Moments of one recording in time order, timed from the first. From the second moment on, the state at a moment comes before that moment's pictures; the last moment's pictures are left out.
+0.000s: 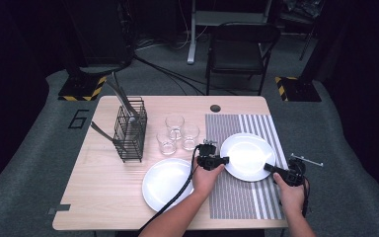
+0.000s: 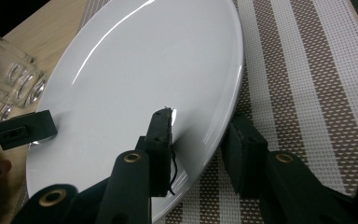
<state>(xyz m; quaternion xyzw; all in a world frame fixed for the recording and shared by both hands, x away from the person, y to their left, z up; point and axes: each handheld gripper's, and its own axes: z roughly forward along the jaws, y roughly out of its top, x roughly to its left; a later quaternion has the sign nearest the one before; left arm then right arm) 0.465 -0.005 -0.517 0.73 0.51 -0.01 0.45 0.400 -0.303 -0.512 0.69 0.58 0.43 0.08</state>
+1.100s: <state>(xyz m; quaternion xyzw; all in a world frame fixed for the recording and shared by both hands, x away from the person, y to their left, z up) 0.465 -0.003 -0.518 0.73 0.52 -0.01 0.43 0.405 -0.299 -0.517 0.69 0.59 0.41 0.08</state>
